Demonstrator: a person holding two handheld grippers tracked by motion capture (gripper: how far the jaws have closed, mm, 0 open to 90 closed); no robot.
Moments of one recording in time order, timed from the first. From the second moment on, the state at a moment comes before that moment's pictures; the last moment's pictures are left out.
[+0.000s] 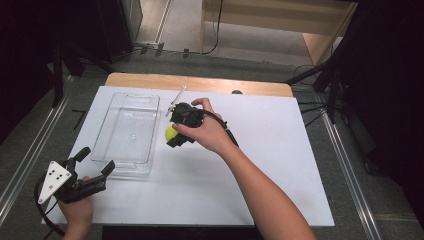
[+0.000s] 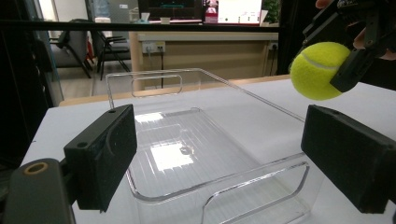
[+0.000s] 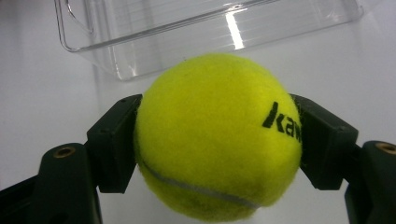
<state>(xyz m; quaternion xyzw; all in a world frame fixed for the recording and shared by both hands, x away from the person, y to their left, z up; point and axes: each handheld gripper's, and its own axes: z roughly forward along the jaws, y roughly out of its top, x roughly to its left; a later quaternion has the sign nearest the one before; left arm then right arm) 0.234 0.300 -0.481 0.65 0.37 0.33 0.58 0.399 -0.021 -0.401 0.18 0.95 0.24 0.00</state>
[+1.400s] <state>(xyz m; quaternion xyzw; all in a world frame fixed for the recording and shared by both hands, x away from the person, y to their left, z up) 0.235 0.300 -0.481 0.65 0.37 0.32 0.58 0.399 0.030 -0.382 0.13 0.96 0.26 -0.01</state>
